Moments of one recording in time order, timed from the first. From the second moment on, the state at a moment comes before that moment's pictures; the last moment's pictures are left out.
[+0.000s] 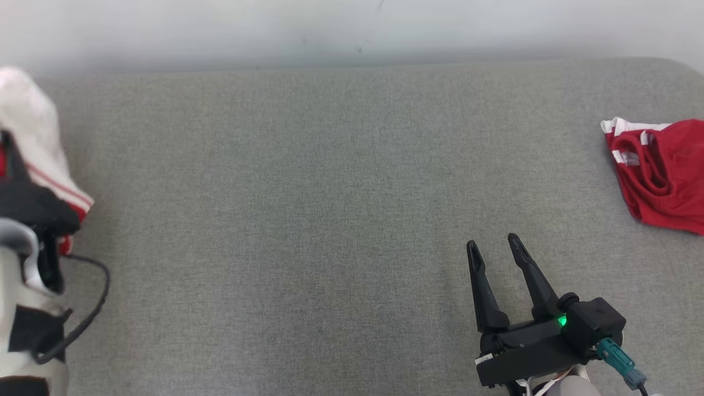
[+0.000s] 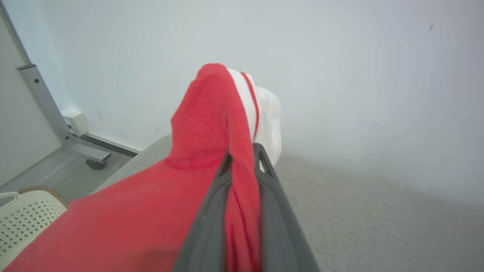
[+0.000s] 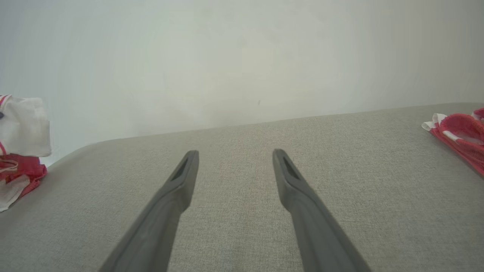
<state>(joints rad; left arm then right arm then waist) -0.80 0.29 0.23 0.86 -0.28 -0.08 -0.15 -0.14 -0.05 0.17 0.15 0.23 0.13 -0.26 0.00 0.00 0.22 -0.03</state>
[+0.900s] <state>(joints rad) -0.80 0.05 -0.22 0.18 -0.32 -0.06 0.07 -0.12 -0.05 0.16 0.15 0.30 0.13 -0.26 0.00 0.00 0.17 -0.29</state>
